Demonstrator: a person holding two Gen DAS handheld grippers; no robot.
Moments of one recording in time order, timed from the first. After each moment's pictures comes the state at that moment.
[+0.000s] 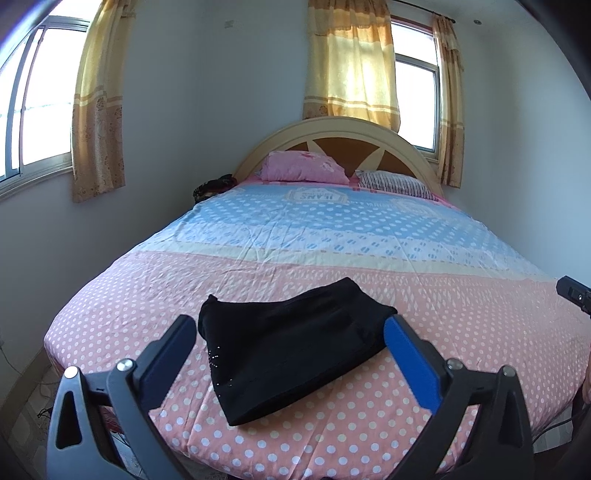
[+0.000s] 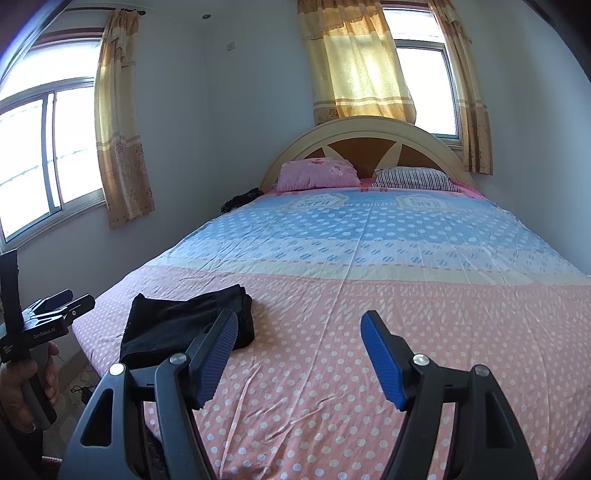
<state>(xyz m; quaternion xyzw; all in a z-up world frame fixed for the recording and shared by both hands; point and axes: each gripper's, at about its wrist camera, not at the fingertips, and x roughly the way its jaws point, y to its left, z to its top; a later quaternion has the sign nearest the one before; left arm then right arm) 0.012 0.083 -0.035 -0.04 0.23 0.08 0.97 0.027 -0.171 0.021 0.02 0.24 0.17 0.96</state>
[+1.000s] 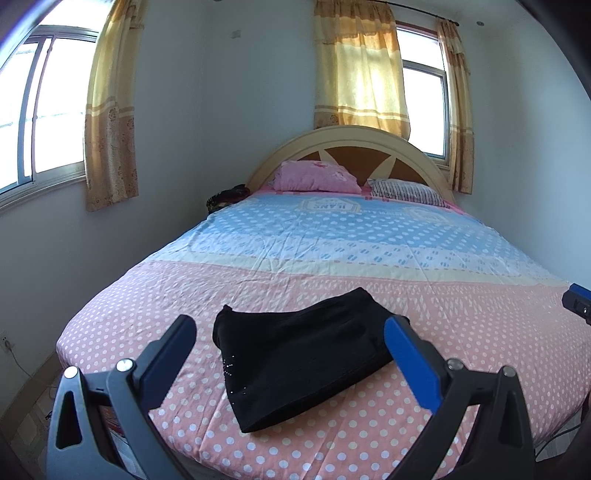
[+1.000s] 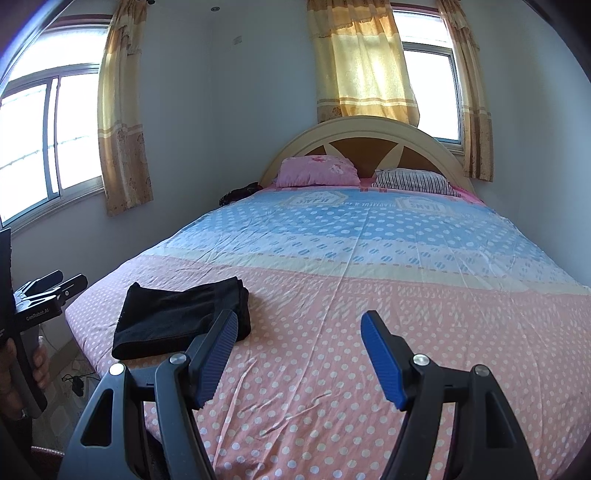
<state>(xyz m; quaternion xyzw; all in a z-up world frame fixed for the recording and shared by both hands) 0.006 0.082 -0.030 -0.03 0.21 0.11 0.97 0.025 -0.158 0.017 -0.01 0.24 0.16 0.96</state>
